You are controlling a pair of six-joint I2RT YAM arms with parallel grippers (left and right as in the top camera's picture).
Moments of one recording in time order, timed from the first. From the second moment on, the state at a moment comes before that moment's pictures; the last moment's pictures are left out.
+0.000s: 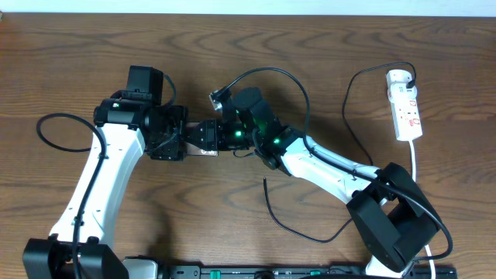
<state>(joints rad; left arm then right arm) -0.10 1.49 1.20 -1.00 0.23 -1.59 0.74 1.87 1.16 0.18 -0.64 0.91</state>
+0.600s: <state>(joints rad) -0.10 1.49 1.20 -1.00 0.23 -1.59 0.75 1.87 1.16 0.18 -0.65 0.91</state>
